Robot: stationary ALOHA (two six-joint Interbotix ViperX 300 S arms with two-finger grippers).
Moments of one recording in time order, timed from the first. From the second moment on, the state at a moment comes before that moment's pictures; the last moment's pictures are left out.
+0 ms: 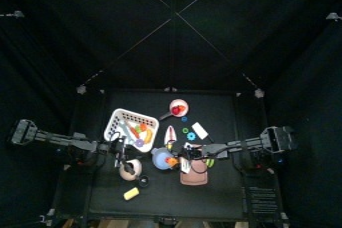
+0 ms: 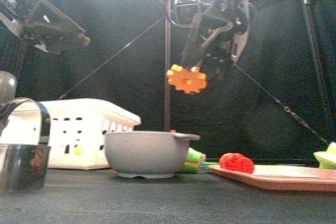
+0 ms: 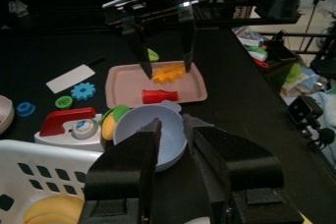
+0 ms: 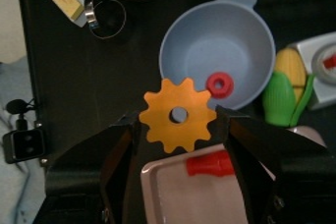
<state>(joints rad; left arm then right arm) -0.11 -0.70 1.19 0.01 -0.26 0.01 0.06 -0.10 0.57 0.11 0.33 0.32</state>
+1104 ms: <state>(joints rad) -0.10 -0.70 1.20 0.01 -0.26 0.00 0.01 -0.14 0.88 -0.44 0.37 0.97</state>
